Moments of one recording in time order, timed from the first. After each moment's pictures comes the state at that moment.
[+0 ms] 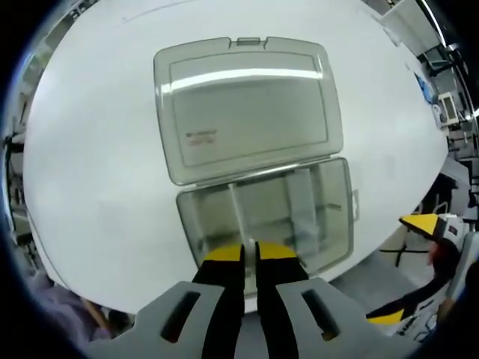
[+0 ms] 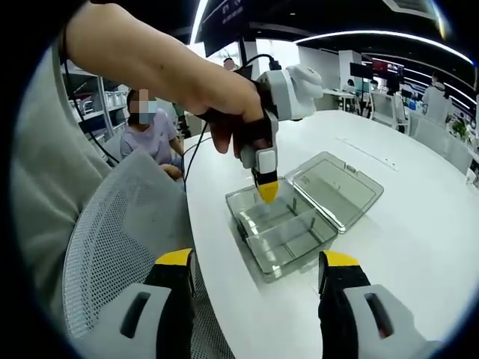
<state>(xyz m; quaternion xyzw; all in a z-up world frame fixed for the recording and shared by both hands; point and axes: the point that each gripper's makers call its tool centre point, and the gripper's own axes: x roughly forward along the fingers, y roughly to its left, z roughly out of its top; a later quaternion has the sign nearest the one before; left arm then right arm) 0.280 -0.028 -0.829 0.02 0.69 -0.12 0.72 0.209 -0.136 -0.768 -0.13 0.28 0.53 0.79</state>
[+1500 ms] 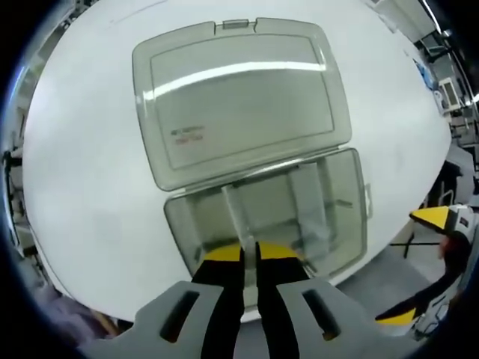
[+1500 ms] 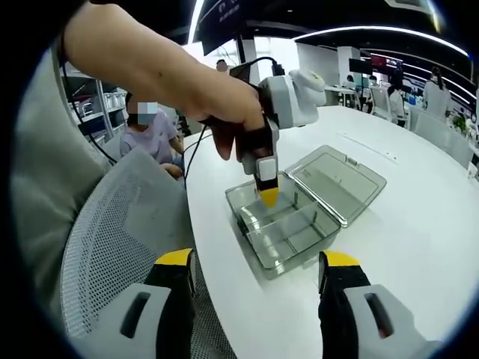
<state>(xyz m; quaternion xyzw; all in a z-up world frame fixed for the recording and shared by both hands) 0.280 -0.030 -0.848 0.05 0.68 -0.13 0.71 0.208 -0.137 -0.776 -0.12 0.29 0.53 0.79</state>
